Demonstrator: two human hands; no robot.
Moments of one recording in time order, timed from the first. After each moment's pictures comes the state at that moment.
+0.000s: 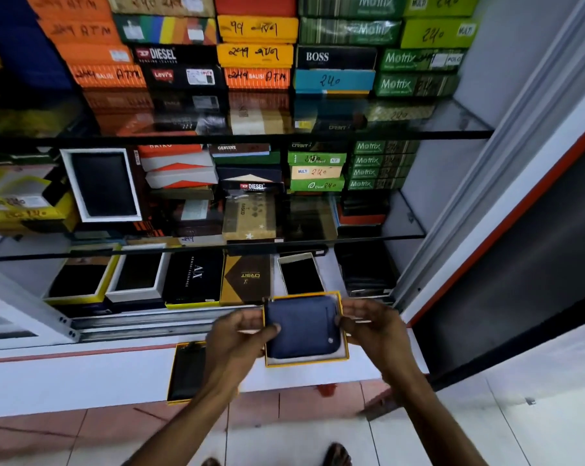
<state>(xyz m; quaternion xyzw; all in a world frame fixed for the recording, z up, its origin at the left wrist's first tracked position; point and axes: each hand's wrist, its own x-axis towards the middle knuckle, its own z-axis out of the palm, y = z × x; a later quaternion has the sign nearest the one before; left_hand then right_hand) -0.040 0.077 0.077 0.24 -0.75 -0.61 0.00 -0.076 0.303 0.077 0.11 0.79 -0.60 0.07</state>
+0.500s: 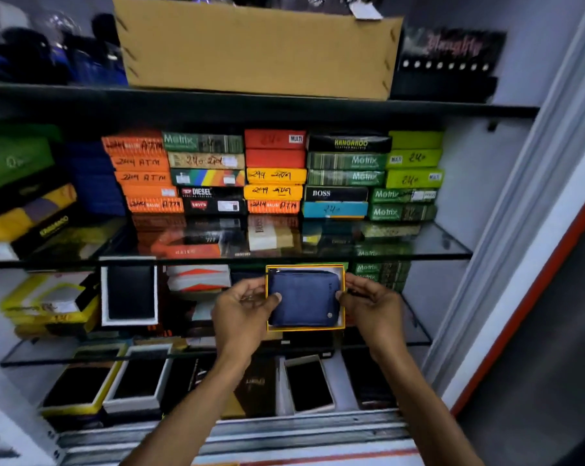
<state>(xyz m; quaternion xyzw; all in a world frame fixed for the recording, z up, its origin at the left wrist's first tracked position) -0.163 0.063 0.212 0.11 -0.72 -0.64 0.24 -0.199 0.256 0.211 0.03 0.73 -0.68 -0.09</state>
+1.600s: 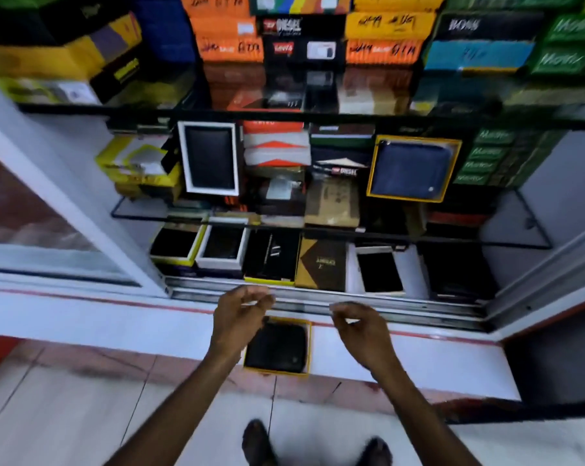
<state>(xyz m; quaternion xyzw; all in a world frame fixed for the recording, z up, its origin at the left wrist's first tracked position) -0.022 -0.044 0.072 0.32 -0.75 -0.58 0.05 -0.074 0.163 0.042 -0.04 0.86 -0.49 0.11</state>
